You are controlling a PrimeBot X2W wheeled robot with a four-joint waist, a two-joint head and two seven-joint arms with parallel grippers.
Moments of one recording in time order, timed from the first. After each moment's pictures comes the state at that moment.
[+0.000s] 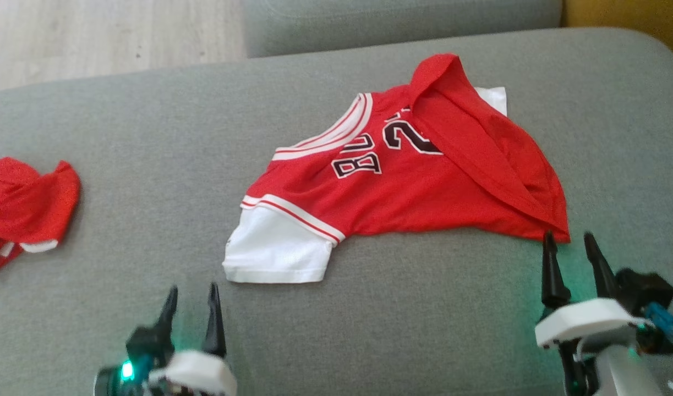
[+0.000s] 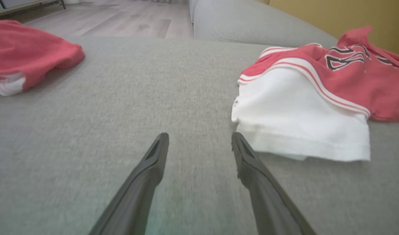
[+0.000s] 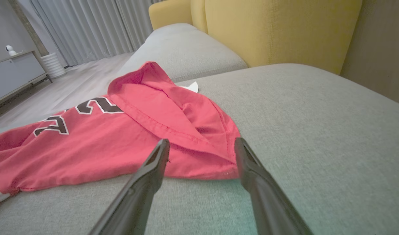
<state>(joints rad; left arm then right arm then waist) -0.15 0.04 -0.14 0.62 -0.23 0.00 -0.26 -0.14 -0.05 -0.07 0.48 0.17 0.13 -0.25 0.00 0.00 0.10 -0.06</state>
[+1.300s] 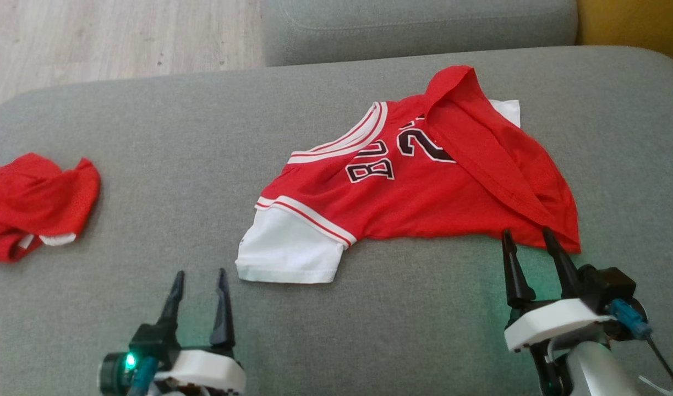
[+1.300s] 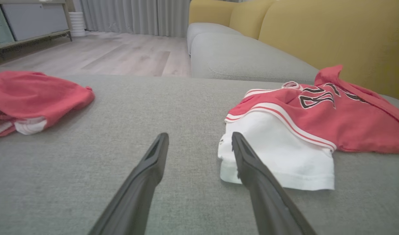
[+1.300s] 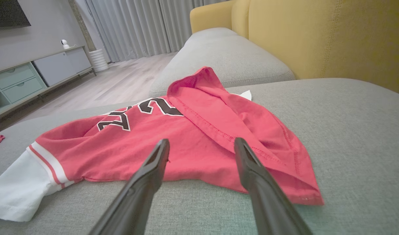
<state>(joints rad) -0.06 0.04 -0.18 0.42 -0.21 0.01 -0.26 -0.12 -0.05 0.05 0.45 0.16 0.13 -0.25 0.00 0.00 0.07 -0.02</state>
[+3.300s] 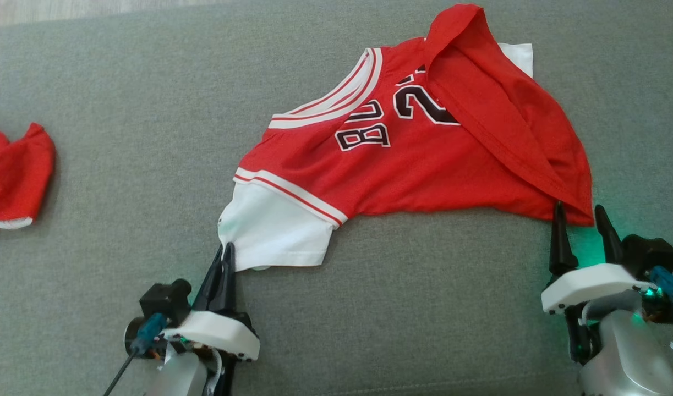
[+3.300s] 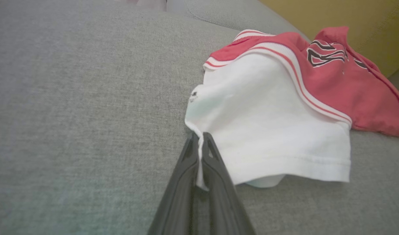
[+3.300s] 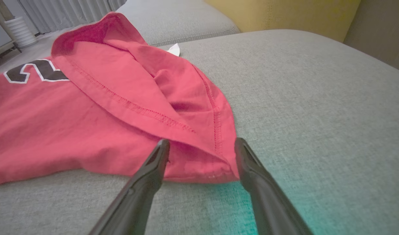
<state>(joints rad) -0.26 0.04 -0.31 0.66 -0.42 -0.12 -0.27 -0.27 -0.05 -0.17 0.64 0.09 0.13 -0.25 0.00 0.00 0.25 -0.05</state>
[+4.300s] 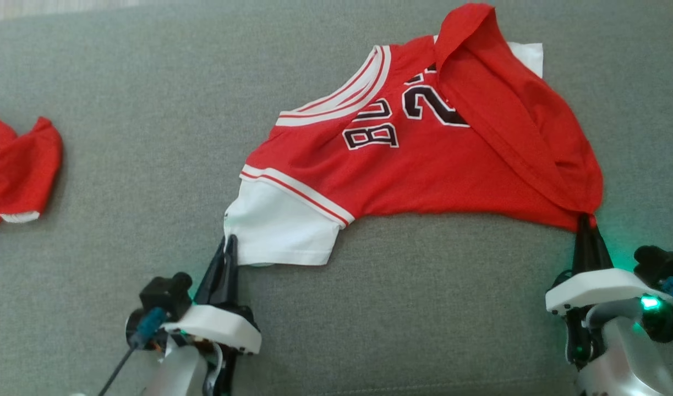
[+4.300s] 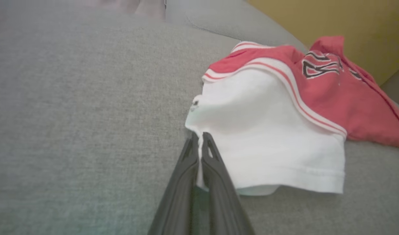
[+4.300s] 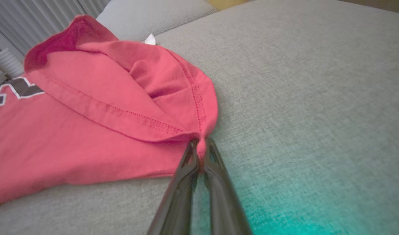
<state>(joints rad) -0.26 0.04 -0.29 0.63 -0.39 -0.13 -0.26 -0.30 -0.05 -0.18 0.74 0.25 0.13 -0.26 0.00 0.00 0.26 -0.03</state>
